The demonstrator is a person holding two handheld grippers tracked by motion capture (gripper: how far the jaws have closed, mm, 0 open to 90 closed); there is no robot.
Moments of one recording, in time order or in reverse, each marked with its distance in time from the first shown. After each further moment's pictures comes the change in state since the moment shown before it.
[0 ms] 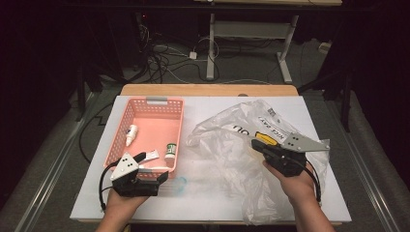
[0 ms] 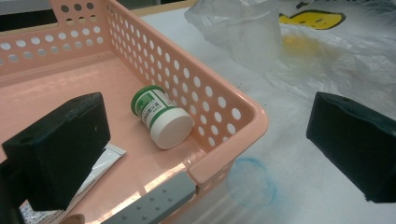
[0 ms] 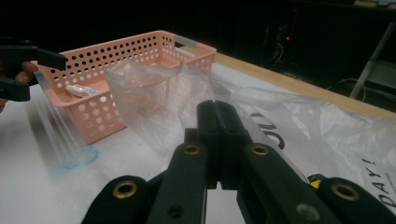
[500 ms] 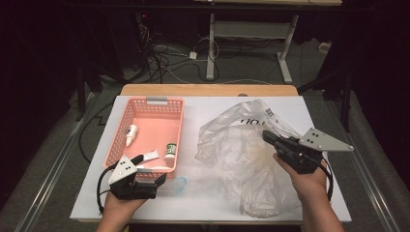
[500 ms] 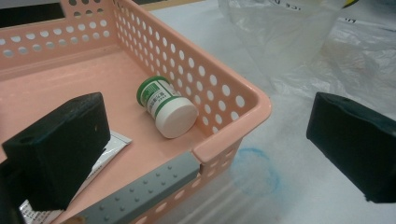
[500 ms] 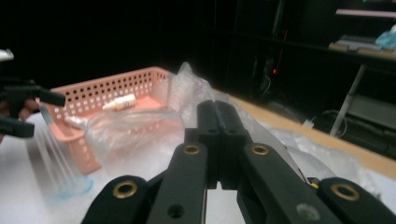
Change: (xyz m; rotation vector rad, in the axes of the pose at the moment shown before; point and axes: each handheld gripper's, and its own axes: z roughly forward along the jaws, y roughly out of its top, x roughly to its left) left arm -0.001 -0.007 -0.005 0.005 0.019 -0.003; right arm -0.005 0.025 -0.029 -0.130 -0.028 -0.028
